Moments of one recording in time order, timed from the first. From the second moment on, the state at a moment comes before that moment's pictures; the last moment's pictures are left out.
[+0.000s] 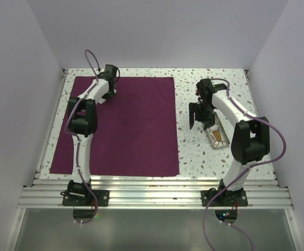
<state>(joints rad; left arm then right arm) -0.15 2.41 2.02 -0.67 -0.44 -0.36 0.24 1.80 1.46 -1.09 -0.05 0.30</state>
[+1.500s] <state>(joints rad) -0.19 2.35 2.10 -0.57 -0.41 -0.38 0.24 1.74 1.40 -1.09 -0.05 0.30</state>
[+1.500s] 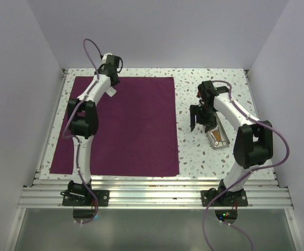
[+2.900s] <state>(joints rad) -0.22 2.34 2.08 -0.56 -0.55 -0.33 0.24 1.74 1.37 -1.08 -0.07 0.30</state>
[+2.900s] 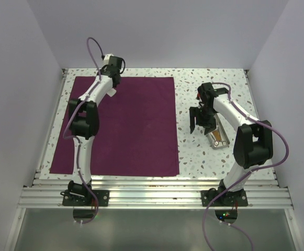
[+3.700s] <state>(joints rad) -0.23 2.34 2.06 -0.56 -0.61 -0.30 0.24 1.74 1.37 -1.08 -0.07 0.30</state>
